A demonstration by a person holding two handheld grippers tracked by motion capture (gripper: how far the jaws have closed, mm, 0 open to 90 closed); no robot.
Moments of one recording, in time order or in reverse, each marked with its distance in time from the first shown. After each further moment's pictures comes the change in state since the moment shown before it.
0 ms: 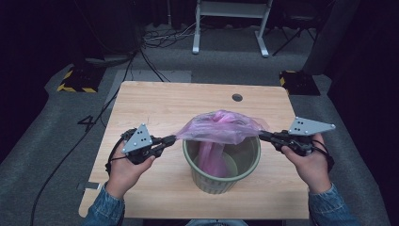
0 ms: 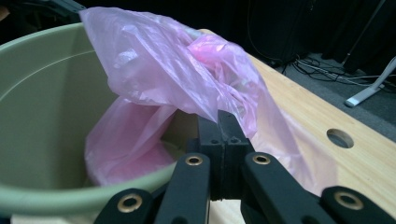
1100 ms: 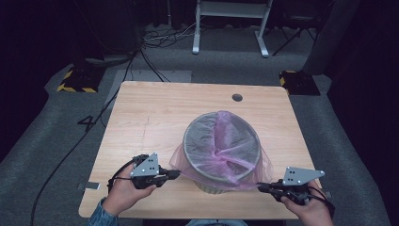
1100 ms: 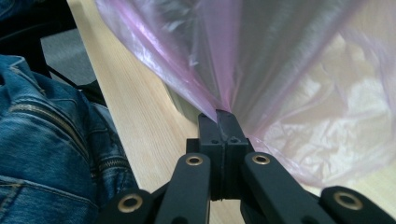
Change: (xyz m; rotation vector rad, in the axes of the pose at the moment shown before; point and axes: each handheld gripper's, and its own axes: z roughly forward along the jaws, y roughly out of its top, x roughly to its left) left arm -0.025 -0.064 0.010 0.175 -0.257 0.003; right arm 0.065 -0.096 -0.010 0.203 0.159 0.077
